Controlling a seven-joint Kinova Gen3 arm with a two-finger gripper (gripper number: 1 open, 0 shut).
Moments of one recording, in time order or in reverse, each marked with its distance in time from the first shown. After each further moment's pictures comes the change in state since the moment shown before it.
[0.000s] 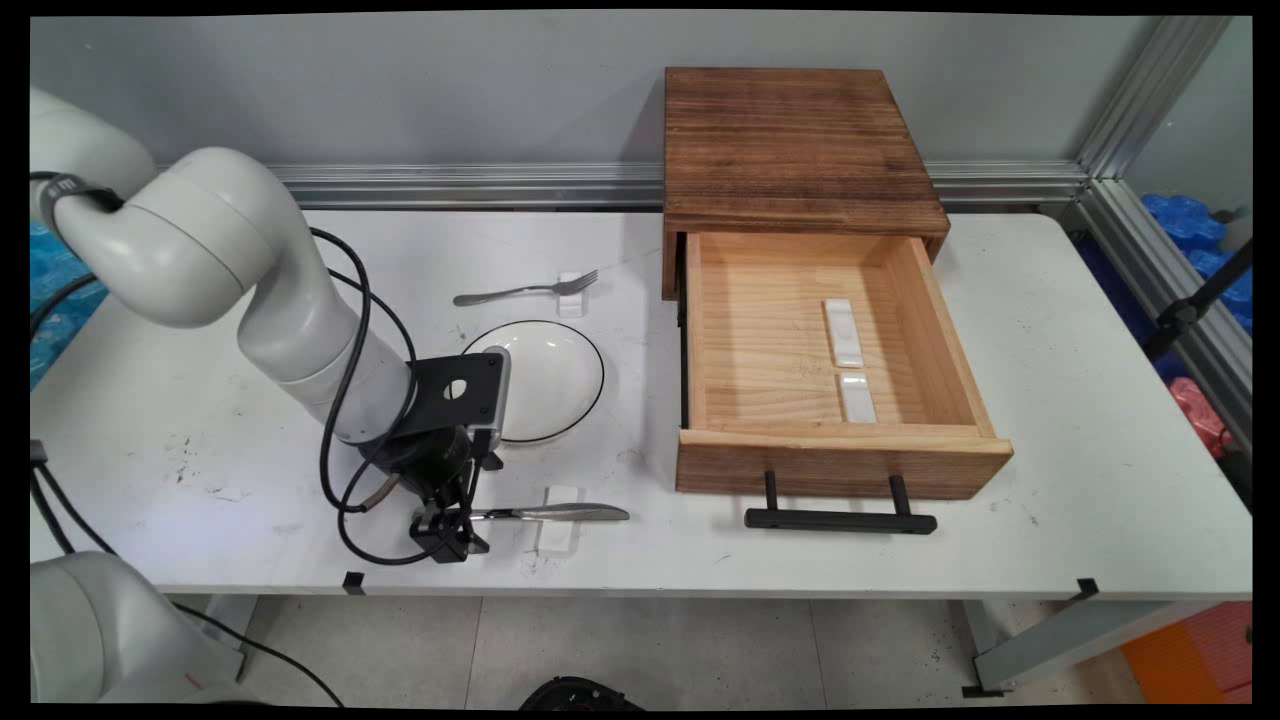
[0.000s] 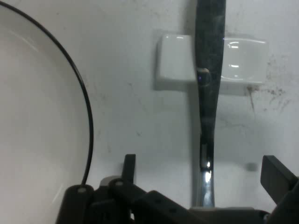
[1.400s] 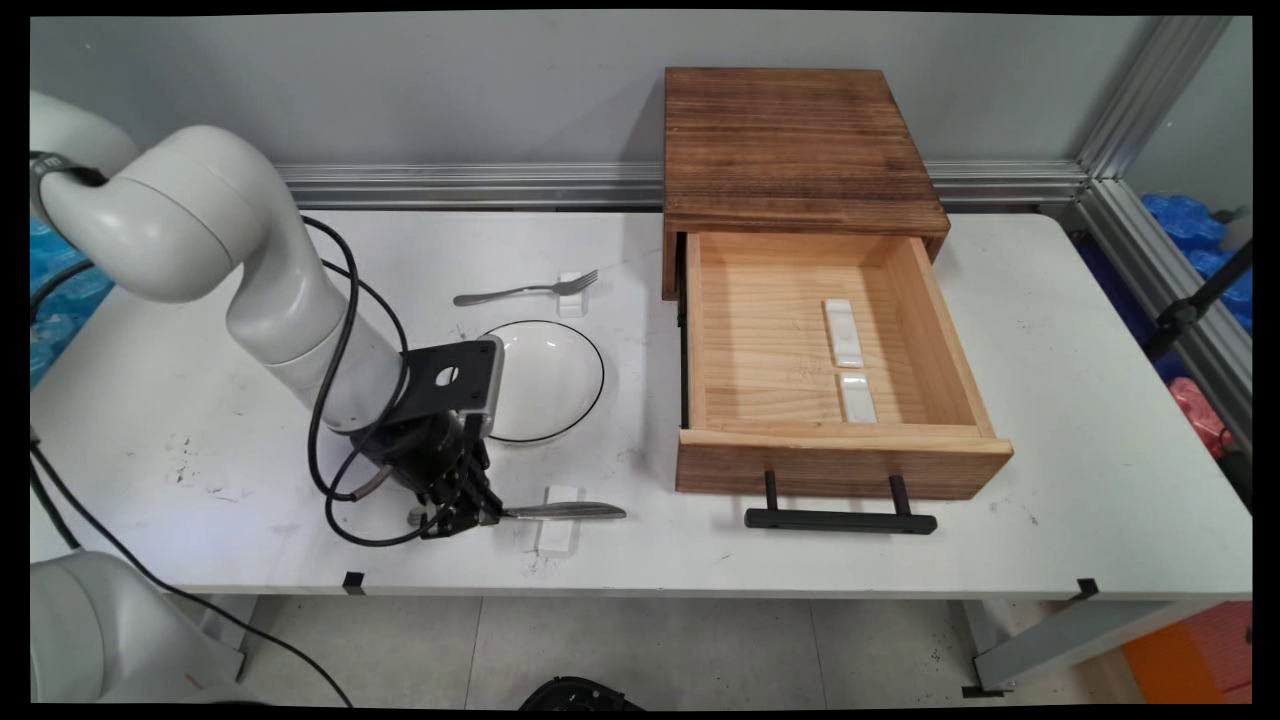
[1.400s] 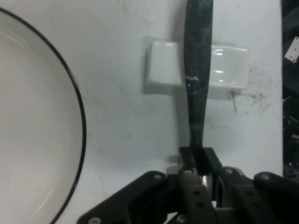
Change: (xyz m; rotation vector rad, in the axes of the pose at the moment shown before) arm -0.004 -0.007 -0.011 -0.051 0.030 -0.016
